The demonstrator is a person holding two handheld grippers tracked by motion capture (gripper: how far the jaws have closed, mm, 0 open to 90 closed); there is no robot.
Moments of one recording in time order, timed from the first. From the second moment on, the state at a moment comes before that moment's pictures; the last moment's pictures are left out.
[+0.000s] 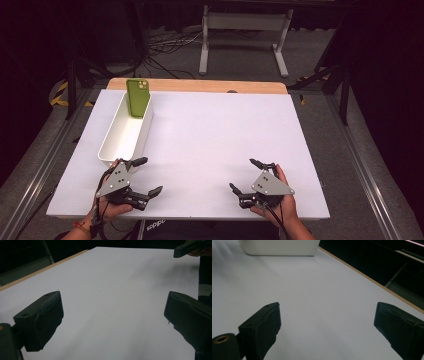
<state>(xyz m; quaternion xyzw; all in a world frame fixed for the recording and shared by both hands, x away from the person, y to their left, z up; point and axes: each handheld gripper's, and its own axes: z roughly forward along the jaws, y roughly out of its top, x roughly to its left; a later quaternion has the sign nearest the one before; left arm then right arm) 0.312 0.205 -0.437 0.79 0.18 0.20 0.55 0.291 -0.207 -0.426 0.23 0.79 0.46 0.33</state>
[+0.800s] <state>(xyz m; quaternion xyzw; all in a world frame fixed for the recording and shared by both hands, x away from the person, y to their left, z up) 0.310 0.203 -0.438 0.80 0.18 0.20 0.54 0.290 -0.207 -0.424 0.23 0.79 0.45 0.34</state>
